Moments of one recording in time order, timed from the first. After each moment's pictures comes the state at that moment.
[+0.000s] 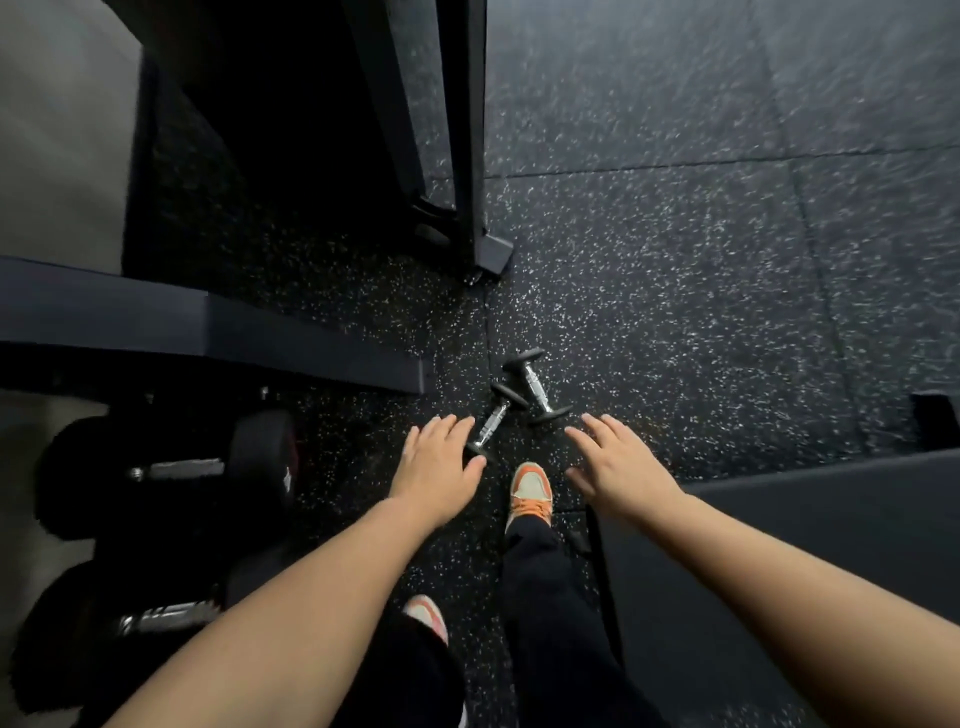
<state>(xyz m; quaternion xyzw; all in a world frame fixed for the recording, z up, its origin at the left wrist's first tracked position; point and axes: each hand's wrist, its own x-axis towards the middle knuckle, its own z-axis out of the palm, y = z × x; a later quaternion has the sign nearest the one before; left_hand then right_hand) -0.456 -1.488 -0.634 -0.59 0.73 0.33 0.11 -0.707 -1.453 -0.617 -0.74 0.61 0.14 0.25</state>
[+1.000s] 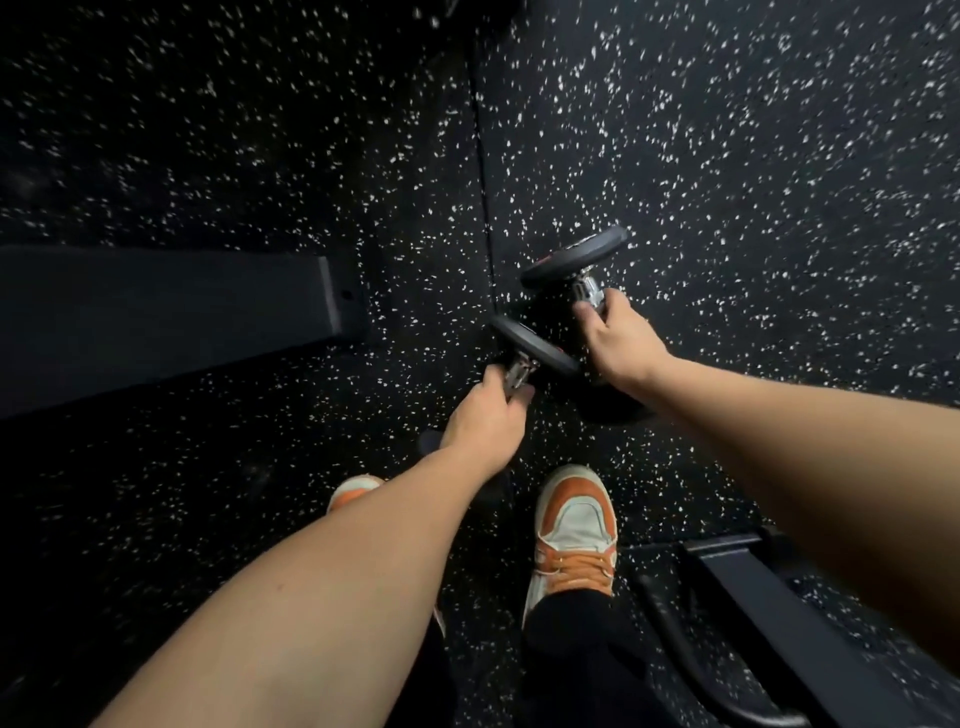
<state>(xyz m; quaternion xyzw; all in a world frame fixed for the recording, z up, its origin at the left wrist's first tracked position) -0.536 -1.571 -1.154 -0.65 0.49 0.56 0.14 -0.716 -1.616 -1.154 -0.38 0.78 0.02 0.49</state>
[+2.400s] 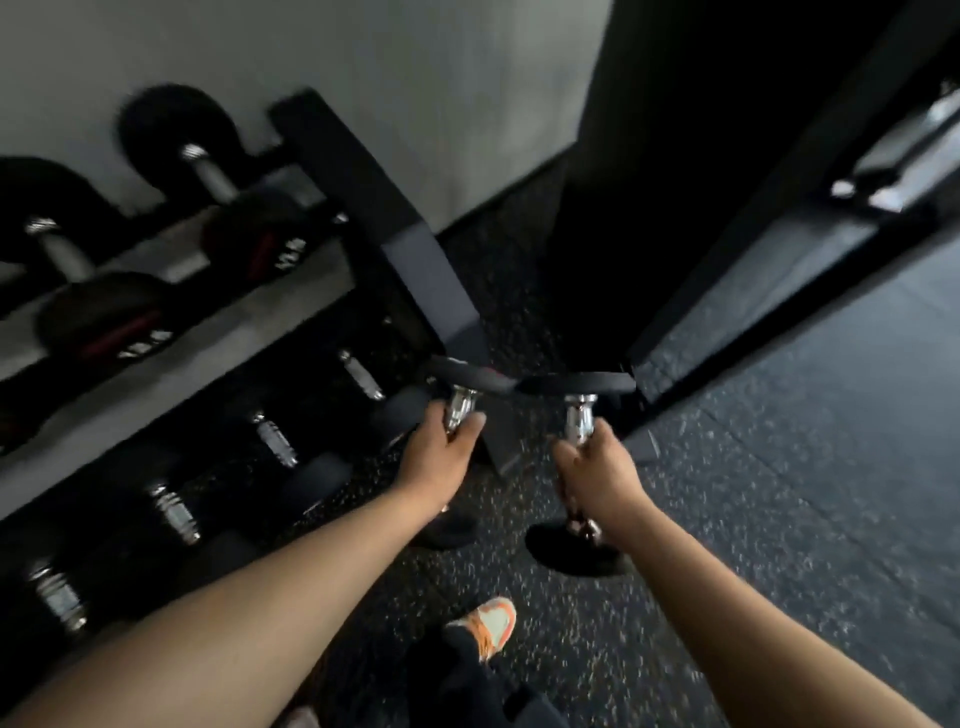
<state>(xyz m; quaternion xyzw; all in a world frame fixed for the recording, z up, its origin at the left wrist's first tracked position) -0.402 -1.495 -0.461 -0.79 0.15 0.34 -0.48 -0.554 -1.620 -0.425 -0.68 0.53 -0.04 0.50</state>
